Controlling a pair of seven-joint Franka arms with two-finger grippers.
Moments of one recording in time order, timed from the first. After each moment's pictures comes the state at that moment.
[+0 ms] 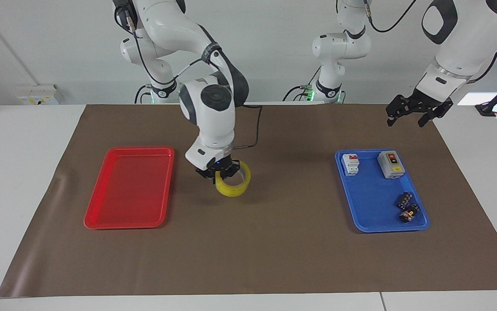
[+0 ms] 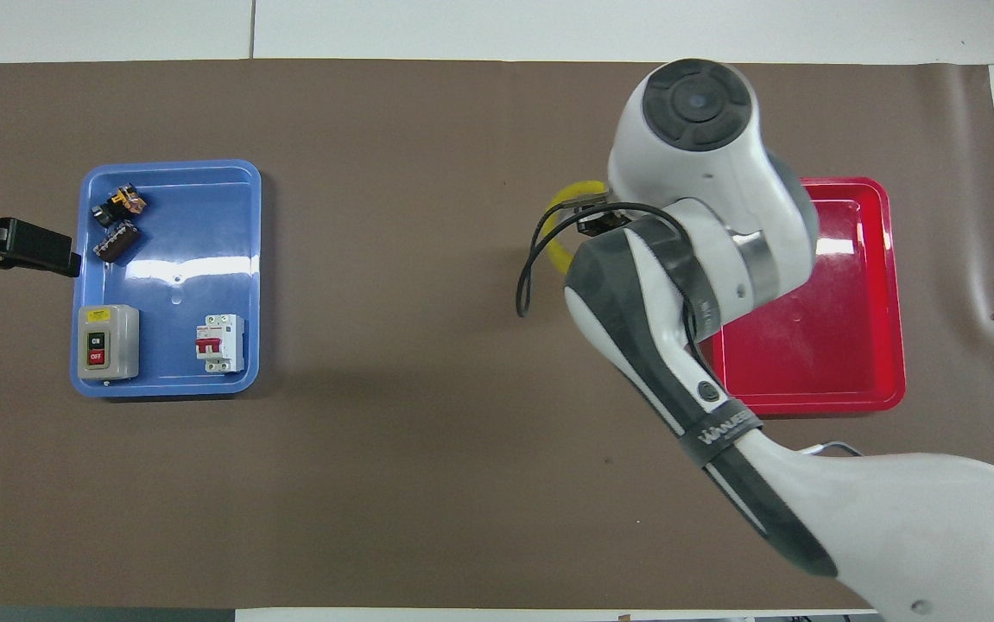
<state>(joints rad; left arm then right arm) -0.05 0.00 0.01 -1.62 -0.02 1.58 0.07 0.37 0.37 -0.02 -1.52 -0.08 1.88 0.27</state>
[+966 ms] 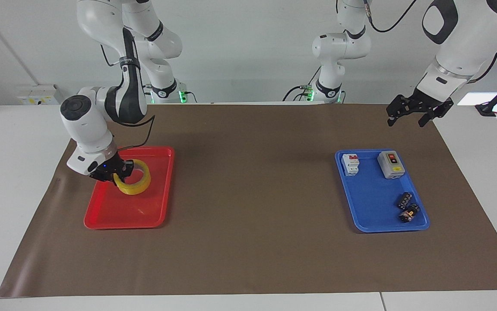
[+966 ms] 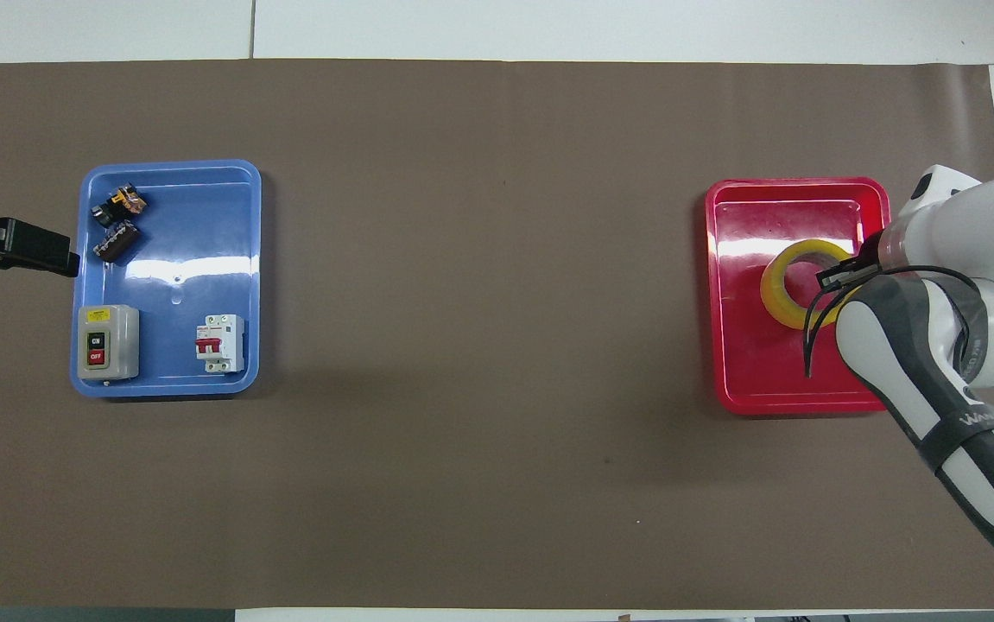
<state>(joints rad) -0.05 -0.01 0.01 -1.62 -0.02 1.58 0.07 -0.06 0.15 -0.02 -2.12 -0.08 2.32 -0.32</state>
